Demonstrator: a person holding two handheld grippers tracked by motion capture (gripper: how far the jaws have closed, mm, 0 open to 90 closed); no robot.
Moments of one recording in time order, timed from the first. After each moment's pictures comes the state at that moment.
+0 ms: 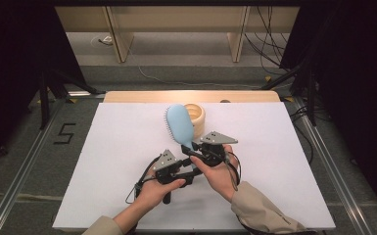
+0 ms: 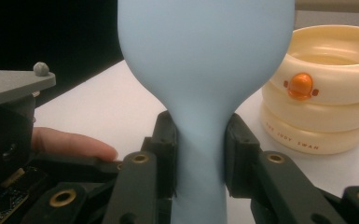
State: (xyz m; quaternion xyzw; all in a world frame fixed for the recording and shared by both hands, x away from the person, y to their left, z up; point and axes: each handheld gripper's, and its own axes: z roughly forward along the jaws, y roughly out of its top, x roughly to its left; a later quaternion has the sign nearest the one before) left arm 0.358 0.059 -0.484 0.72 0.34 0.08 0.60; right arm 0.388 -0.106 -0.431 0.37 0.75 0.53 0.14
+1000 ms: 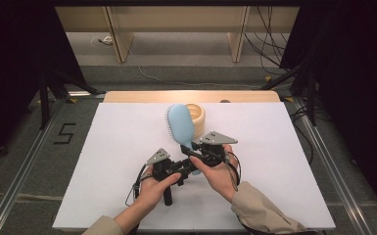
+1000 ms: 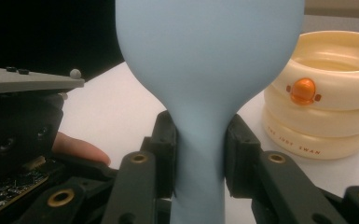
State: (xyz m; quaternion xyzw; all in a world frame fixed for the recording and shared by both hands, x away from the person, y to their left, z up) left arm 0.365 0.069 -0.488 0.66 0.41 0.00 0.63; right arm 0.388 -0.106 -0.429 0.36 0.75 0.53 0.15
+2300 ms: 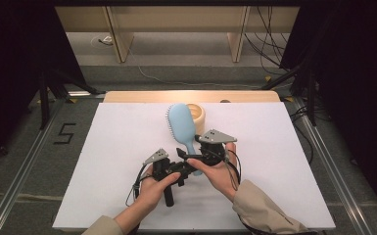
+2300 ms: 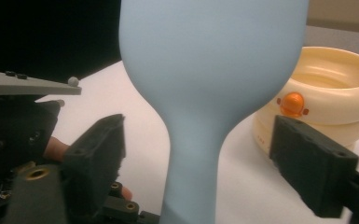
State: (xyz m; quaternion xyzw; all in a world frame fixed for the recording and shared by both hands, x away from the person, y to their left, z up) left arm 0.364 0.069 -0.488 0.64 0.41 -0.03 0.65; right arm 0.389 -0.105 -0.423 0.35 0.76 0.52 0.17
